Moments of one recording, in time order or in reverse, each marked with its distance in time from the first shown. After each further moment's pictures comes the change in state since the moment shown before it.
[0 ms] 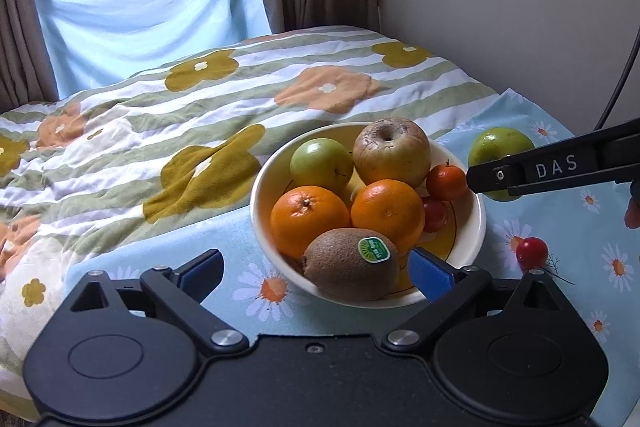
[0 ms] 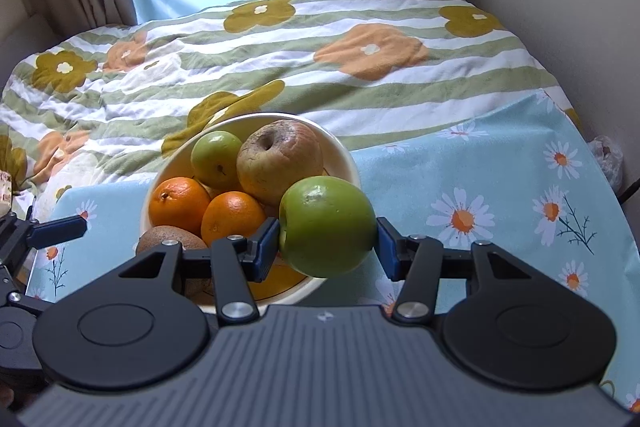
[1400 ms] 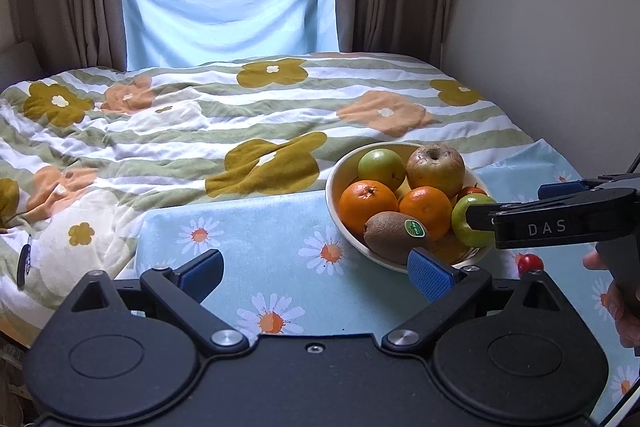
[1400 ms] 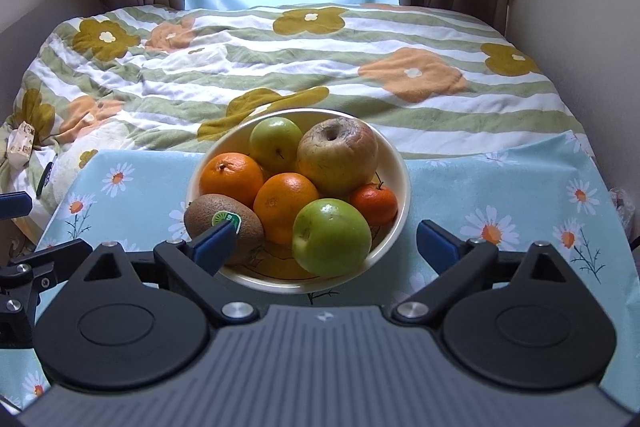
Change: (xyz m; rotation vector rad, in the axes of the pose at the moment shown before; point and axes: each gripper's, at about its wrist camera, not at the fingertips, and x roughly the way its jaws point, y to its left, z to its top) left arm -0.080 0.021 -0.029 -0.192 -0.059 0.117; right arm -0.027 0.032 -0.018 -0.159 -0.069 0.052
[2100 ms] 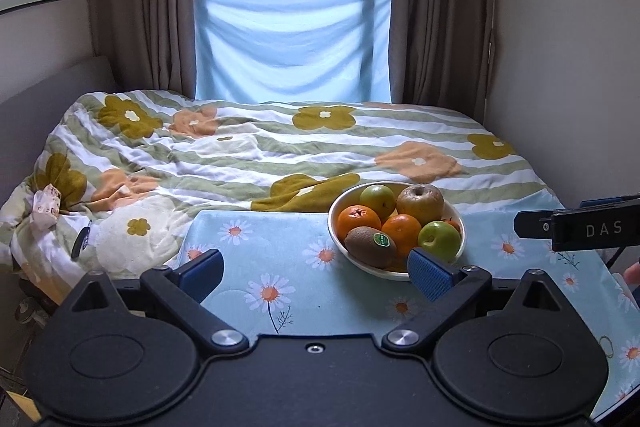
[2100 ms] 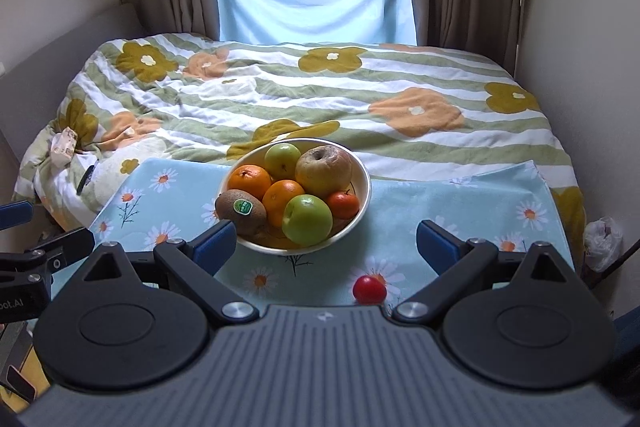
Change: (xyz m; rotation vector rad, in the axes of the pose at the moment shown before) left arm -0.105 -0.068 -0.029 -0.118 -0.144 0.186; right arm -0.124 -0.057 -0.024 -0.061 -0.099 0.099
